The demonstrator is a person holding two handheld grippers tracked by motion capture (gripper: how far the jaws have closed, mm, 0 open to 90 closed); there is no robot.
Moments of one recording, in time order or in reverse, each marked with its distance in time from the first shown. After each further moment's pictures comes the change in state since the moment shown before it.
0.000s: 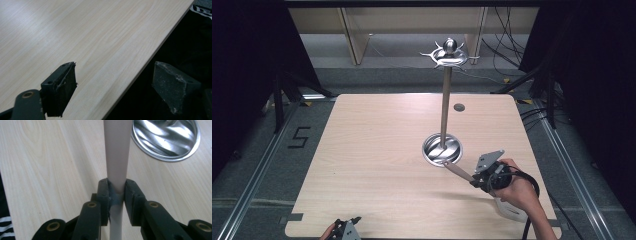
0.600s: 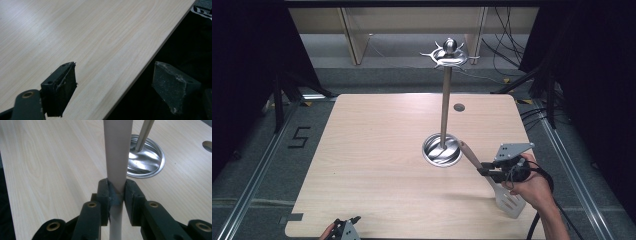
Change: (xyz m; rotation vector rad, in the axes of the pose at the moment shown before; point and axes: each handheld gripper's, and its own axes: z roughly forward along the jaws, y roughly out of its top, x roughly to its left) left arm -0.001 0.000 0.002 -0.021 0.007 -0.022; right arm -0.015 -0.013 -0.036 -0.235 -0.041 0.122
